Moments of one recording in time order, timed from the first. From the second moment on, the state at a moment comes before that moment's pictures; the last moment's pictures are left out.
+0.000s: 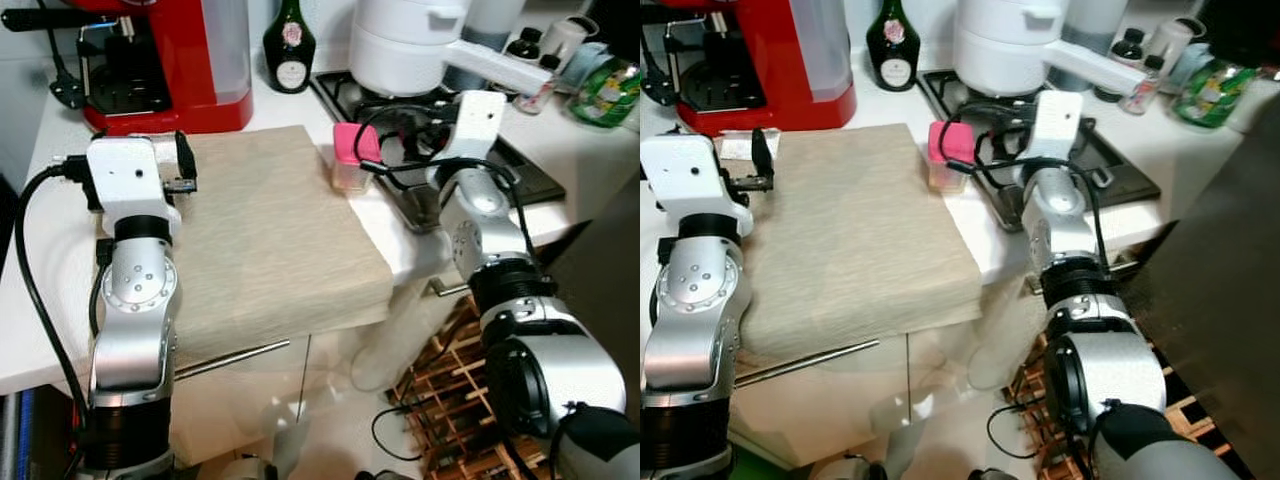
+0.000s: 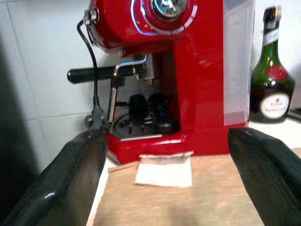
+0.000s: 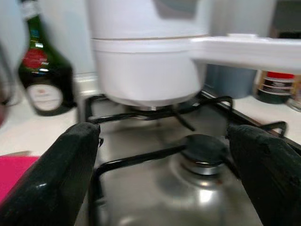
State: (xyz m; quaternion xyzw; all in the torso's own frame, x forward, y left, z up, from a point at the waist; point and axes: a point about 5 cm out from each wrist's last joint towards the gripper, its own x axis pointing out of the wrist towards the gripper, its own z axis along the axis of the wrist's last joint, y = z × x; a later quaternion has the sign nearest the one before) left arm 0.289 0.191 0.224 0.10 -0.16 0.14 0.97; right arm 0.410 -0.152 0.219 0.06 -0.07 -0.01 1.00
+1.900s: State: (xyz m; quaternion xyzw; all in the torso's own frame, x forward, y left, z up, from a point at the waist) left arm 0.275 0.187 0.215 0.09 -0.10 0.14 0.98; right arm 0.426 -0.113 0.253 -0.03 -0.02 0.12 0.99
